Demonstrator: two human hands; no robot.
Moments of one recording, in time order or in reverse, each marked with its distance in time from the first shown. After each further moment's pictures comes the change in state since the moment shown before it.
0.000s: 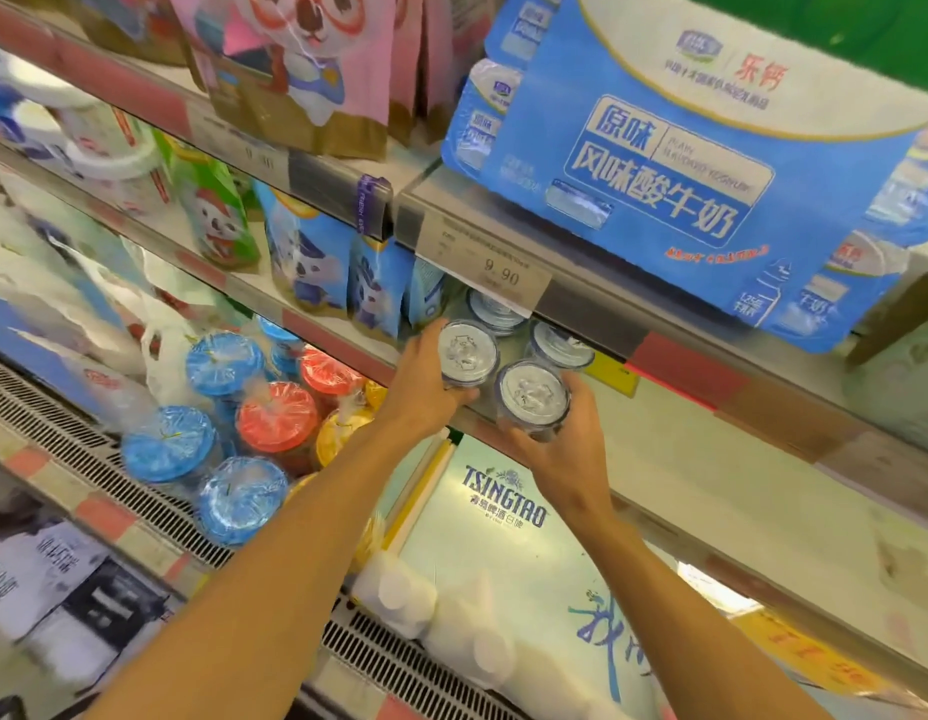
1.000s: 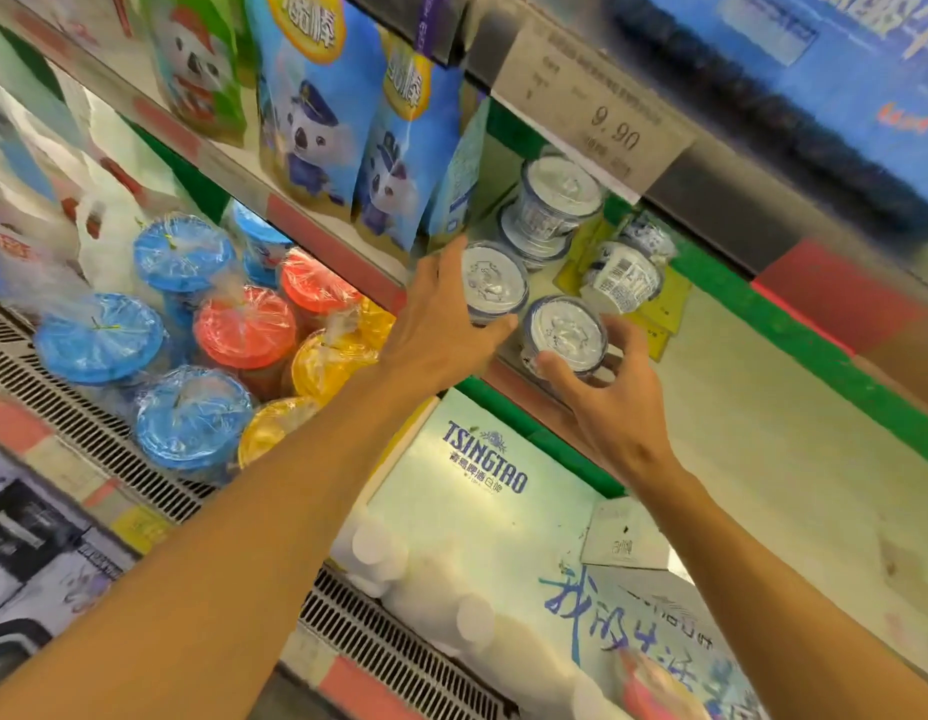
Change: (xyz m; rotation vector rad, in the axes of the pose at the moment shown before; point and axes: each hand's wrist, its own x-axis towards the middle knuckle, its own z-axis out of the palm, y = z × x) left_hand -0.018 -0.002 0.008 -0.037 0.080 0.027; right_hand 0.009 -0.001 -0.016 -0.095 -0.046 -0.037
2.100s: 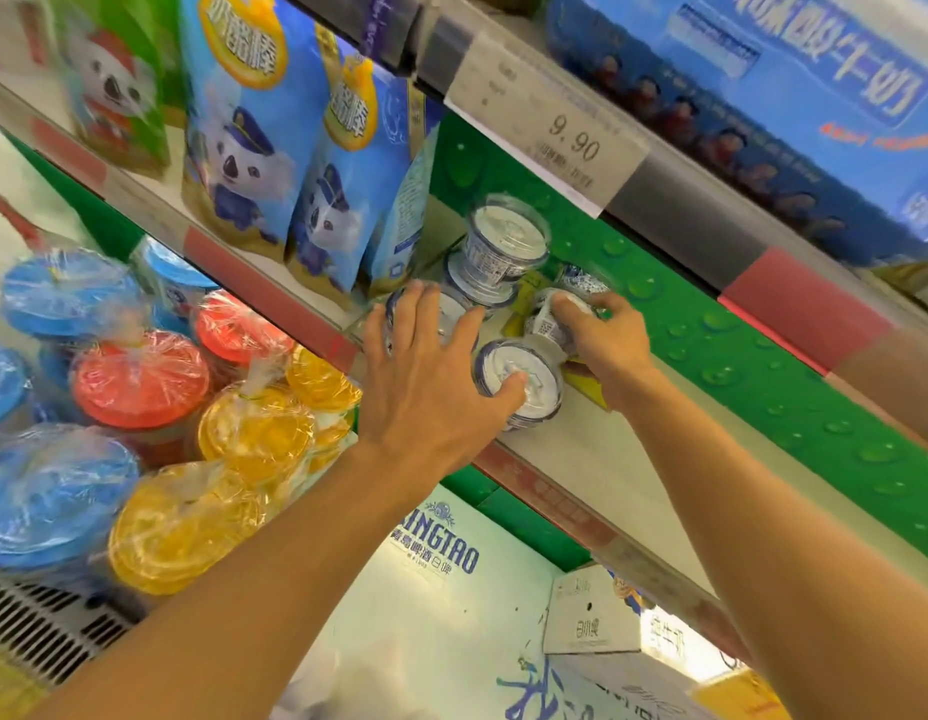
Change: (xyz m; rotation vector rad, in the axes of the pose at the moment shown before) left_hand -0.017 0.019 0.032 0.536 0.146 0.201; right_hand 0.118 0.005 -0.019 0.071 0.156 0.238
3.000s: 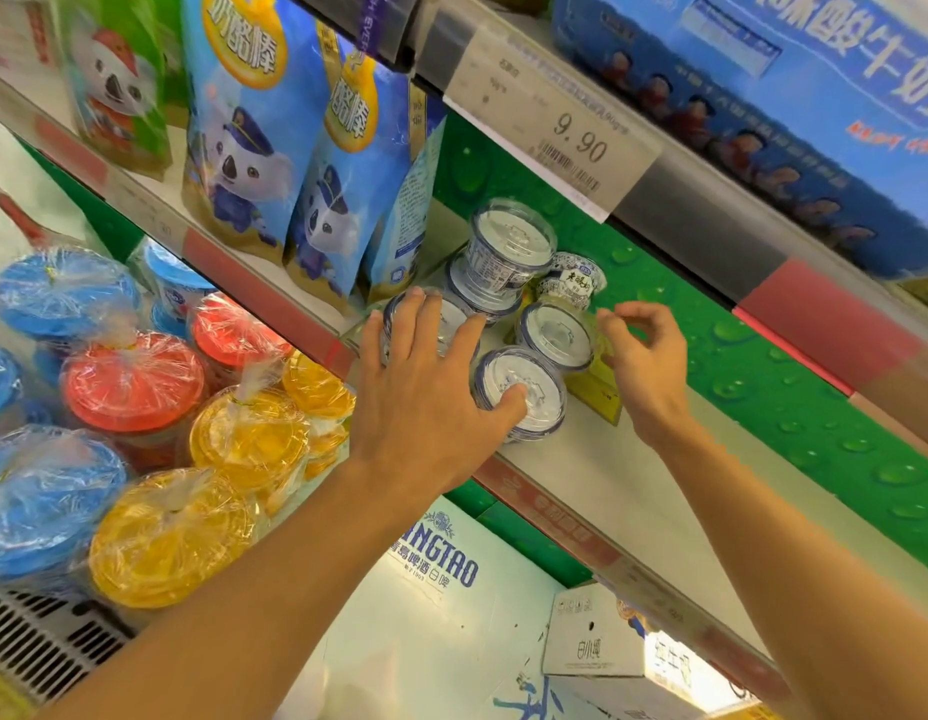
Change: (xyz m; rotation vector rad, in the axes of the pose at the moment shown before) left_hand -0.002 0.000 0.001 0.022 0.013 -0.004; right_hand -0.006 0.015 -0.024 0.103 0.064 -0.223
